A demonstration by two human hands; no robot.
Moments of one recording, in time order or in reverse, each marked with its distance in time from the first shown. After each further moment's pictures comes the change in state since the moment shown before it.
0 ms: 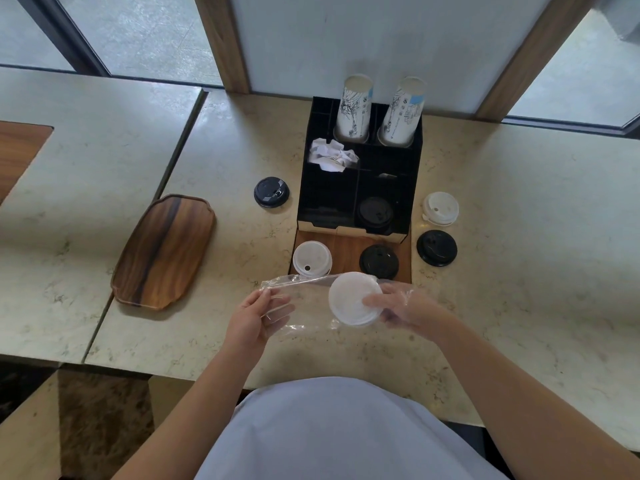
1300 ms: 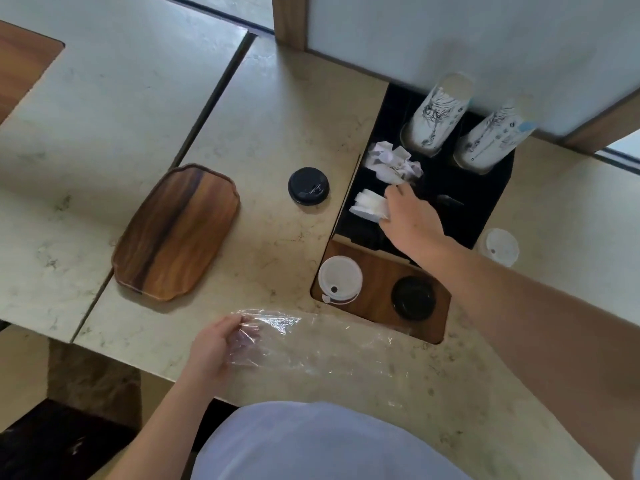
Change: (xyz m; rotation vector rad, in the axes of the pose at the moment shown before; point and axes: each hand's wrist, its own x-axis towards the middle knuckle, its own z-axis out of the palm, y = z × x) left_hand 0.030 0.011 -0.075 0.081 0.285 -0.138; right_hand 0.152 -0.175 0.007 -1.404 0.494 -0.559
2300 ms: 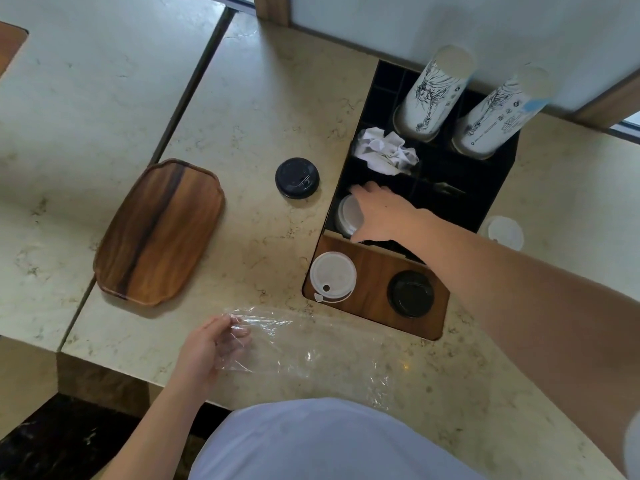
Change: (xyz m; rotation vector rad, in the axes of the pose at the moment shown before) left_hand 0.007 -0.001 0.000 -0.019 0.031 -0.059; right_hand 0.034 -0.010 0.005 0.088 -0.457 -0.142
